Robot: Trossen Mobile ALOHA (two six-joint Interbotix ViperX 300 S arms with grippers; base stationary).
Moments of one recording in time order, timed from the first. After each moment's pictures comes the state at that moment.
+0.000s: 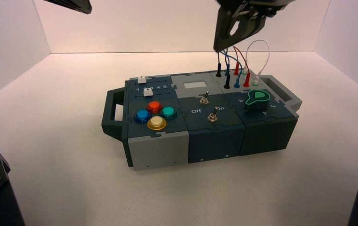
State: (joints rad) left arm -0.44 -0.67 0.96 -0.19 0.60 0.07; right arm 0.74 -0.37 0.87 0.11 0.52 -0.08
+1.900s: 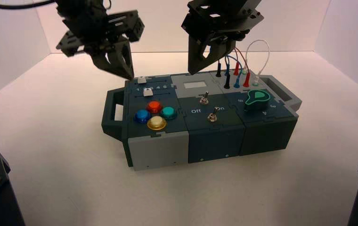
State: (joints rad) left arm -0.58 -0.20 0.96 -0.36 0.38 -0.02; right arm 0.87 -0.24 0.85 0.12 0.45 -0.08
